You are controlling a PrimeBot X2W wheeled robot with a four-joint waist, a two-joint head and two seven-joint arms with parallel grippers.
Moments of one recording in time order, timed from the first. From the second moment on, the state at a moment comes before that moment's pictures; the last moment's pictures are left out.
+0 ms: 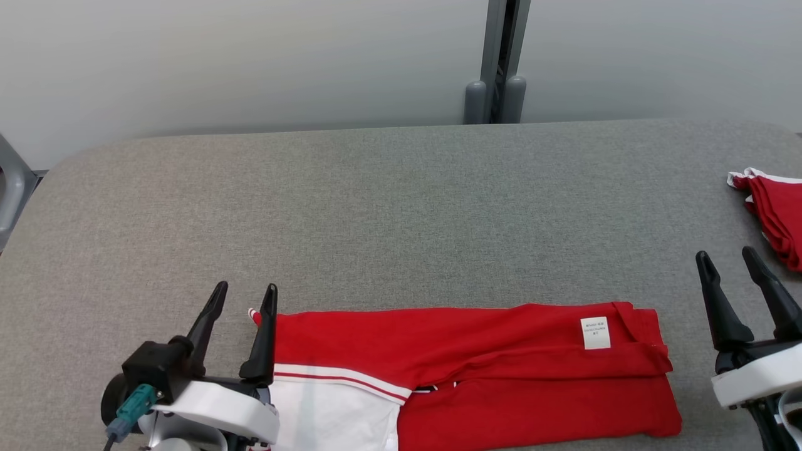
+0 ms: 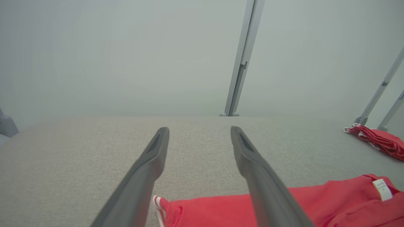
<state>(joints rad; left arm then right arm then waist) -0.11 0.34 -0.45 0.10 -0.60 0.19 -0.25 -0.15 -0.42 0.18 0.26 0.60 0.13 -0.26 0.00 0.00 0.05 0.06</state>
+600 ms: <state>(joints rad) -0.01 0.13 -0.25 0.19 -0.36 0.04 -0.26 -0.03 -0.27 0.09 0.27 0.49 0.13 -0.26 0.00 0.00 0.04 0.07</state>
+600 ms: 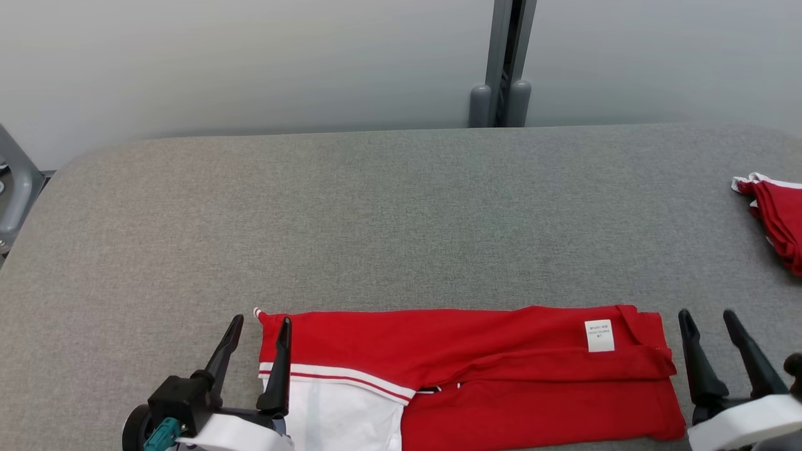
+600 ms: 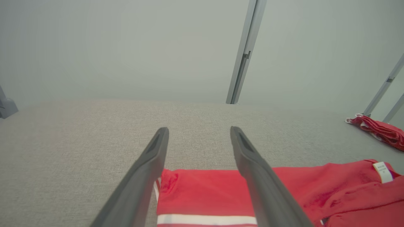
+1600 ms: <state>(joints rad) -0.04 0.06 -0.15 0.25 -0.22 -0.07 -0.26 -0.20 -0.26 0.35 0.76 0.90 0.13 -0.27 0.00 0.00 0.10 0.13</state>
